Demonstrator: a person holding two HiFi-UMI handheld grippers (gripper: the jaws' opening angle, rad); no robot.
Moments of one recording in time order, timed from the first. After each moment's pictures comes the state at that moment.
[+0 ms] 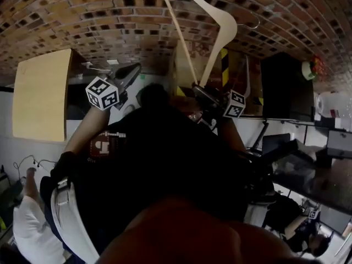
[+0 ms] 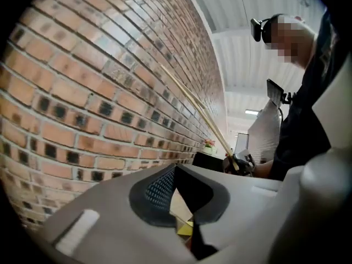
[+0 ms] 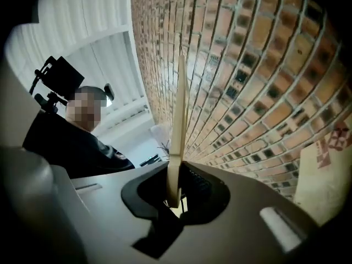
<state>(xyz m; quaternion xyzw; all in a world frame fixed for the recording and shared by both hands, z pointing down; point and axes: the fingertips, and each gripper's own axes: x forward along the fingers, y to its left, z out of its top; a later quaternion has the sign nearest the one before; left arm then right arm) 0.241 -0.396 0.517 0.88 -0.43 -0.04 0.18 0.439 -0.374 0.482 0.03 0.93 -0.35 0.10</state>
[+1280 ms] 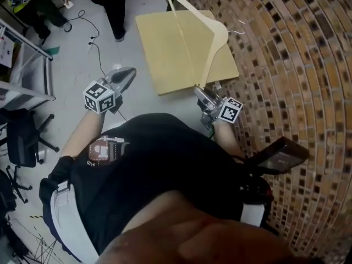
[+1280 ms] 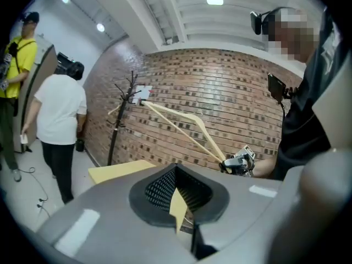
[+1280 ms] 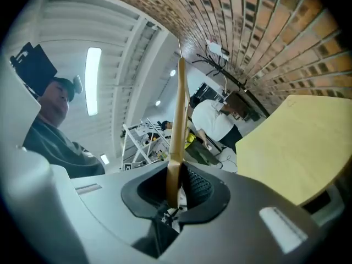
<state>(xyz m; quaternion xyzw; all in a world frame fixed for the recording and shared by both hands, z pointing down) -0.182 0.172 0.502 0.44 -0.88 -0.09 0.13 -0.128 -0.058 0.532 0.45 0.80 -0.35 -0.18</state>
